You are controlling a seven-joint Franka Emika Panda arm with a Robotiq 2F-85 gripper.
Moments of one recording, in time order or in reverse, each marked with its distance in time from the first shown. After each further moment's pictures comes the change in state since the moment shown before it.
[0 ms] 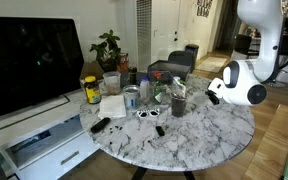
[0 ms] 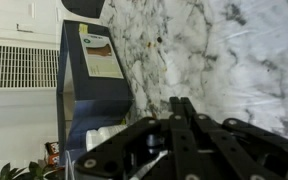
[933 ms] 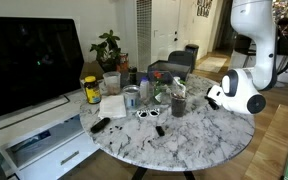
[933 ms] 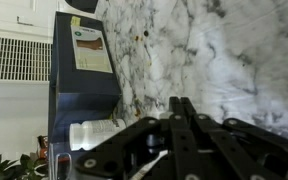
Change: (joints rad) arm 0.003 0.112 0.025 0.032 -0.002 -0.093 0.000
